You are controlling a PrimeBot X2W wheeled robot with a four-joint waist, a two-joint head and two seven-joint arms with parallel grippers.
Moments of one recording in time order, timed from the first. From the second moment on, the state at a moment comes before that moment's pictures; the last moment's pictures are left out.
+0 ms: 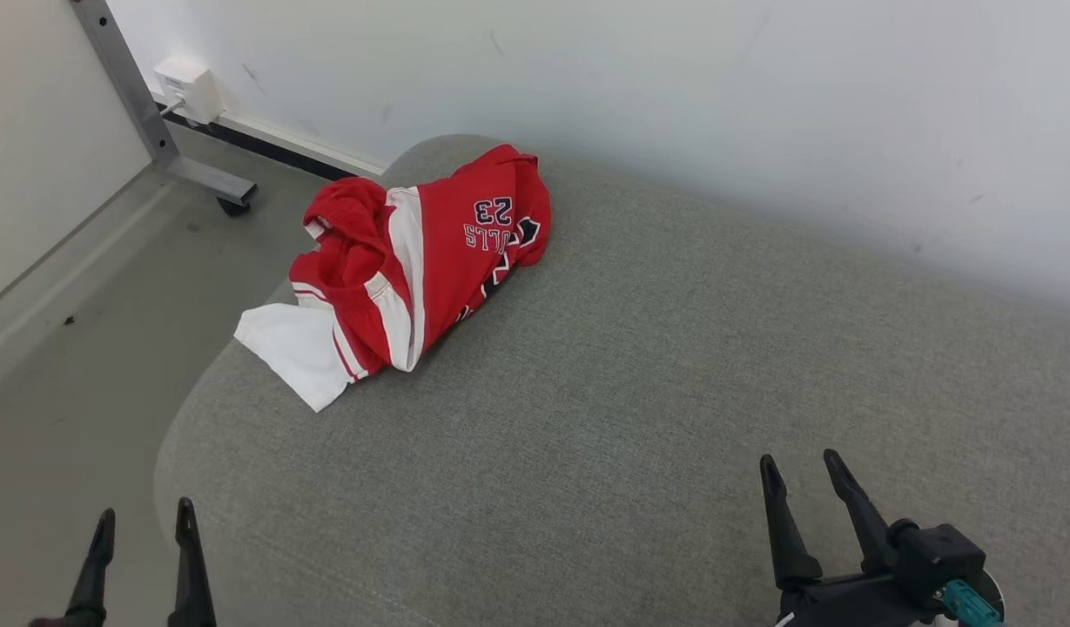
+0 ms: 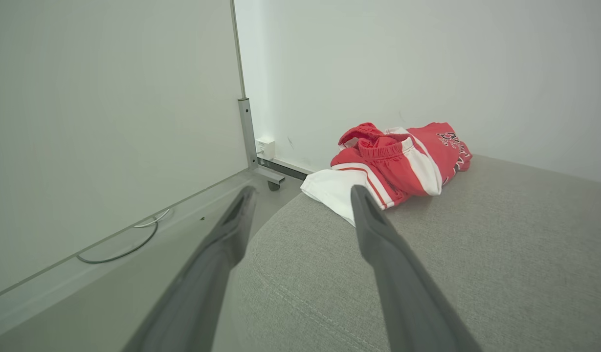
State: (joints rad) left arm 0.05 0.15 0.11 0.13 -0.20 -0.05 -0.26; right arm -0.05 -0.05 0.10 0.24 0.20 0.13 -0.23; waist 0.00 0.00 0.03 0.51
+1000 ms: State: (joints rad) left arm -0.71 0.42 0.17 0.44 -0.34 -0.11 -0.16; right arm -0.18 -0.06 -0.05 0.05 0.07 0.13 -0.19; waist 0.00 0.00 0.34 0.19
